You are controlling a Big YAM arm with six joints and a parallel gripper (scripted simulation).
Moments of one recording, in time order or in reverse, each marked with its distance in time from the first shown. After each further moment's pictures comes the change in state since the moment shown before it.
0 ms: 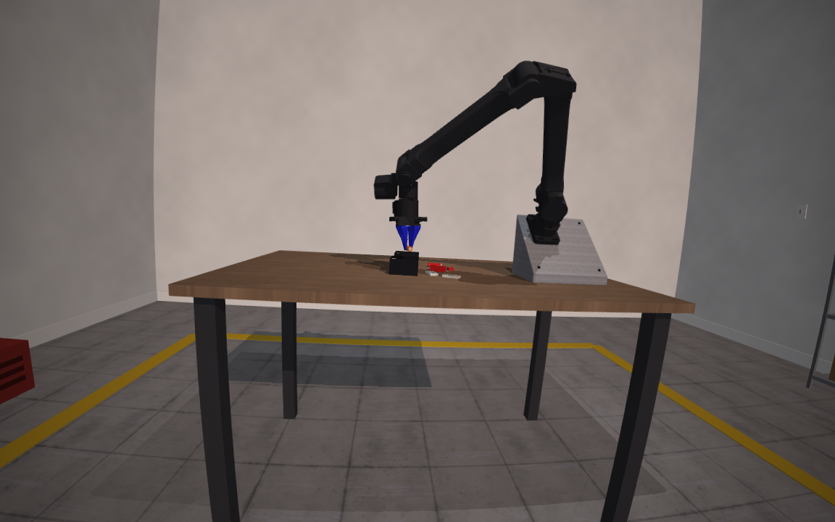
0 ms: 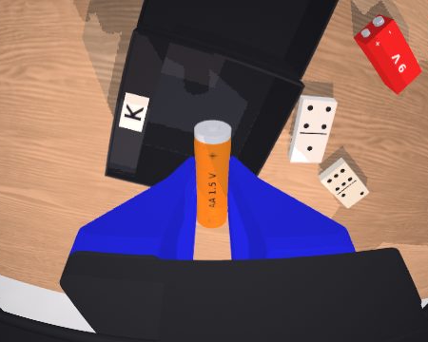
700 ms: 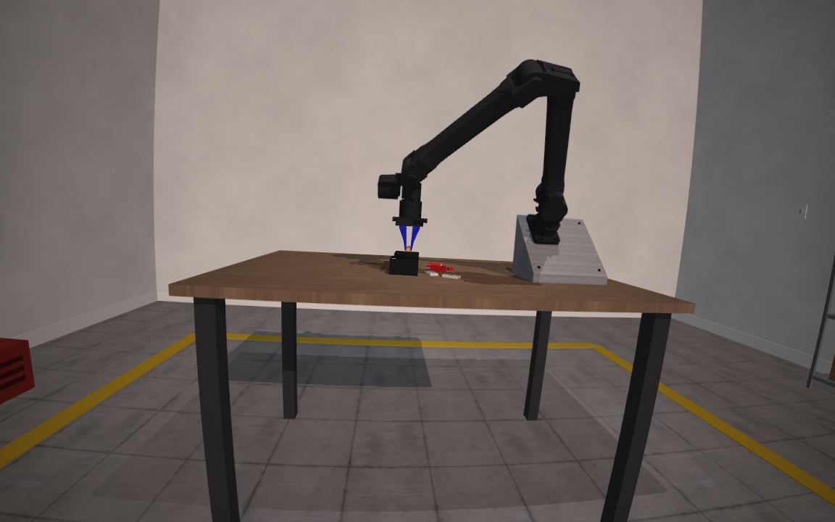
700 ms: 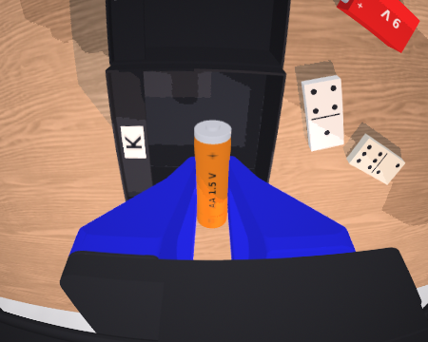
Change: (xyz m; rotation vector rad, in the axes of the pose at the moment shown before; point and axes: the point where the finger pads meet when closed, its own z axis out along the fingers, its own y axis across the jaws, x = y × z) arm -0.004 -0.003 0.002 -0.047 -0.018 0.299
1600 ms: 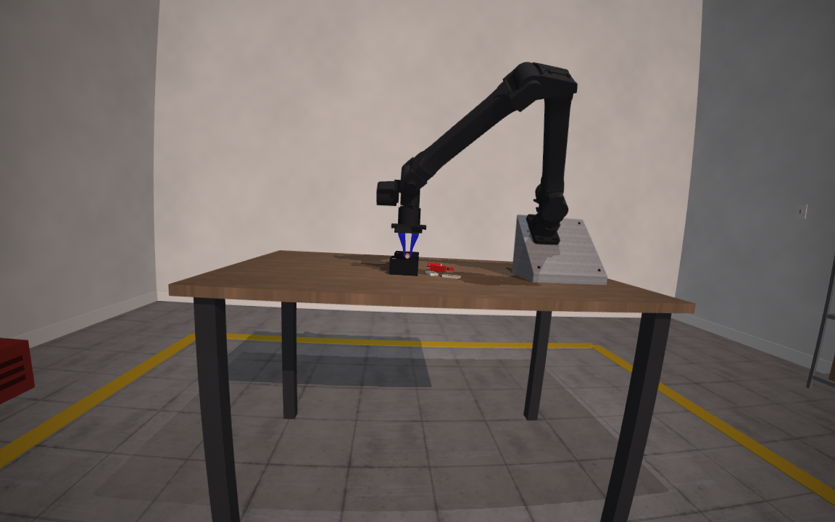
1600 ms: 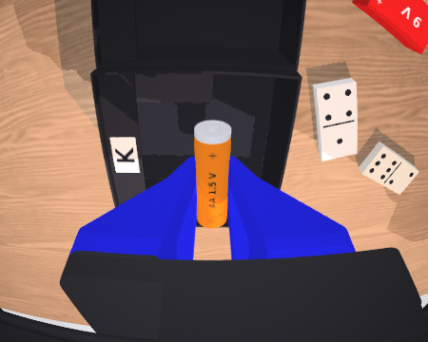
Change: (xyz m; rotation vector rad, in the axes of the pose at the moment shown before) arm 0.005 0.001 0.020 0.008 -0.002 -0.001
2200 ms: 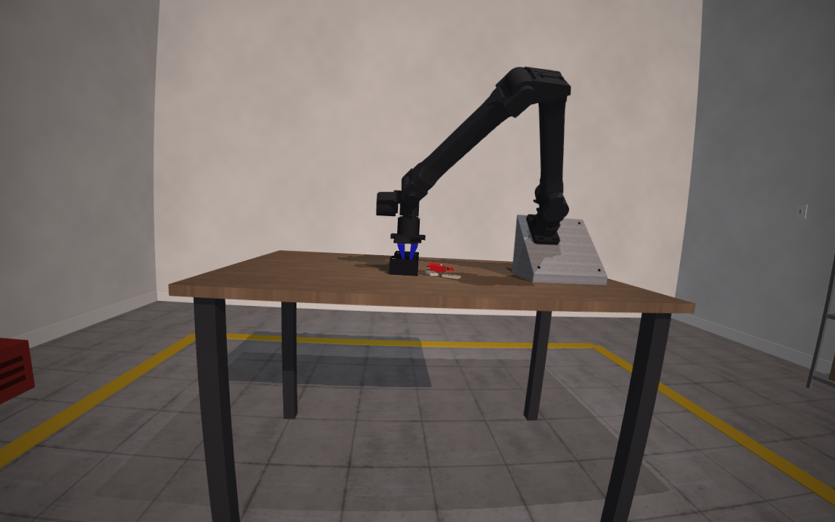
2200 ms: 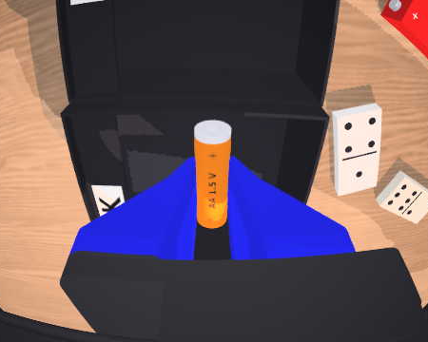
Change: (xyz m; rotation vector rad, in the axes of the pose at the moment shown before) arm -0.003 0.001 0.031 -0.001 -0.001 0.004
